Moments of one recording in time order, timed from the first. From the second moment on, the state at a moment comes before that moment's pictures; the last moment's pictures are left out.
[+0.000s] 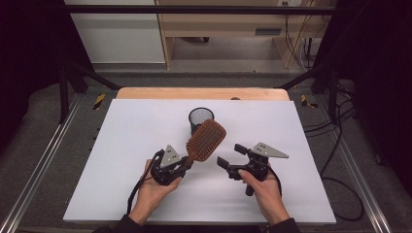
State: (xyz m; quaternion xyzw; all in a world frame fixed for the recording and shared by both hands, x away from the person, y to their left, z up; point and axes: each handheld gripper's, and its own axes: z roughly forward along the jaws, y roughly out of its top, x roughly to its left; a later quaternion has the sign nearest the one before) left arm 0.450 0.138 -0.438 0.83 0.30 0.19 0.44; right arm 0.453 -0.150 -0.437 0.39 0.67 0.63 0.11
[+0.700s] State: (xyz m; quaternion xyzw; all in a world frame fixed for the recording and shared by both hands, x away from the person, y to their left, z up) left arm 0.439 0.133 -0.430 0.81 0.28 0.20 0.47; right arm 0.480 -0.124 -0.413 0.40 0.64 0.66 0.04
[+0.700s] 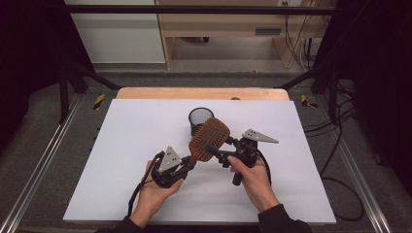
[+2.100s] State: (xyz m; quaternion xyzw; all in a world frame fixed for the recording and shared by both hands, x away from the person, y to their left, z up) left arm 0.440 0.134 -0.431 0.81 0.28 0.19 0.48; right arm 0.481 -0.117 -0.387 0.38 0.64 0.67 0.05
